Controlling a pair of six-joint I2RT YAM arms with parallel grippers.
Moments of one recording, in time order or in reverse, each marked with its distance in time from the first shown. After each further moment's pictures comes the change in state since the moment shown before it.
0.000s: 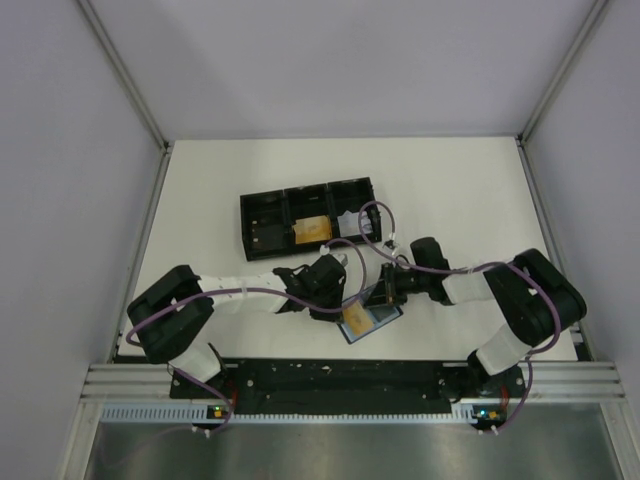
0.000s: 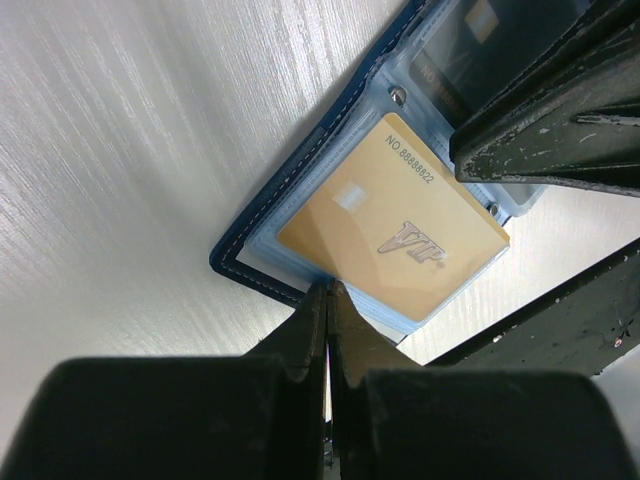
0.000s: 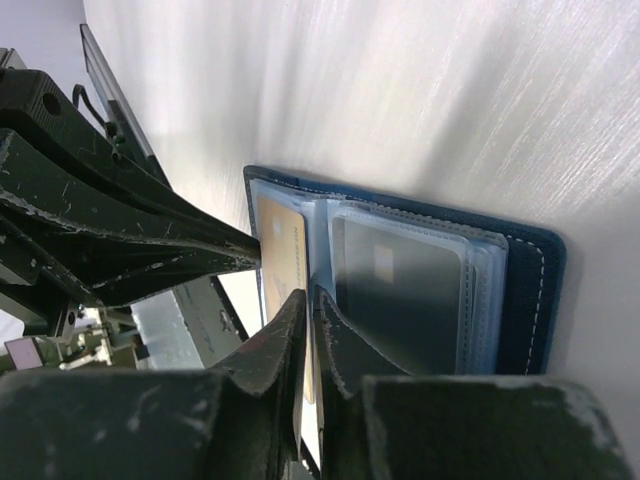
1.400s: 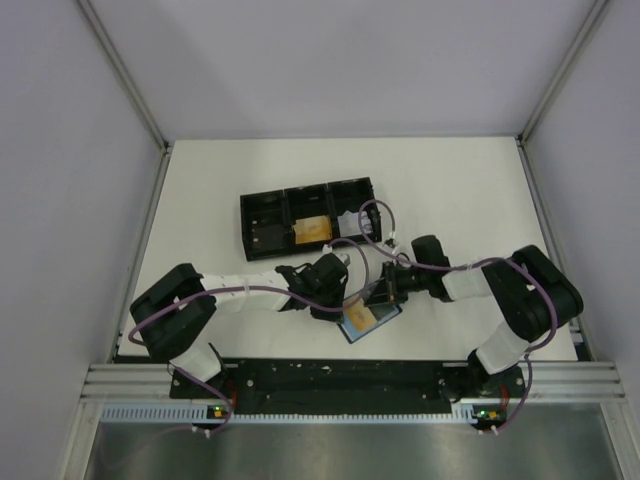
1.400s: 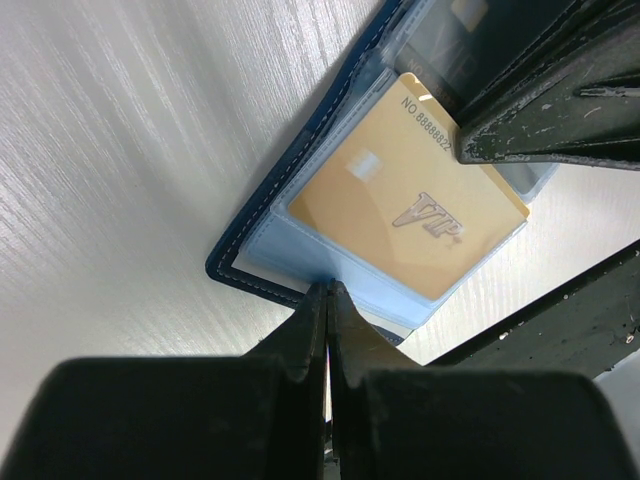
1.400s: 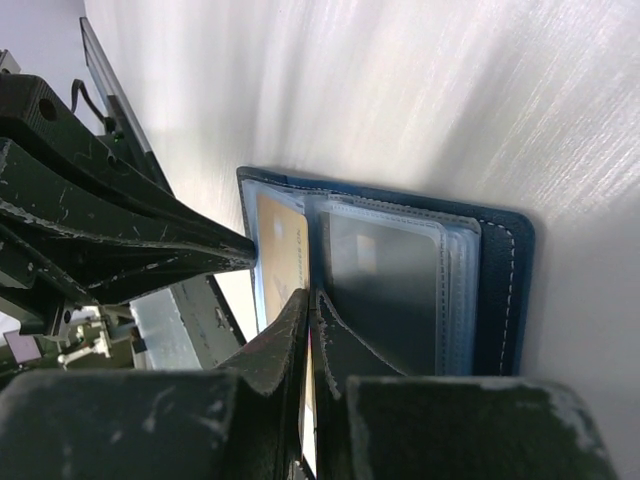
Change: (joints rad) left arm 0.000 0.019 0.027 -0.032 0.002 0.029; right arm -0.025 0.028 0.022 -0.015 -0.039 -0.038
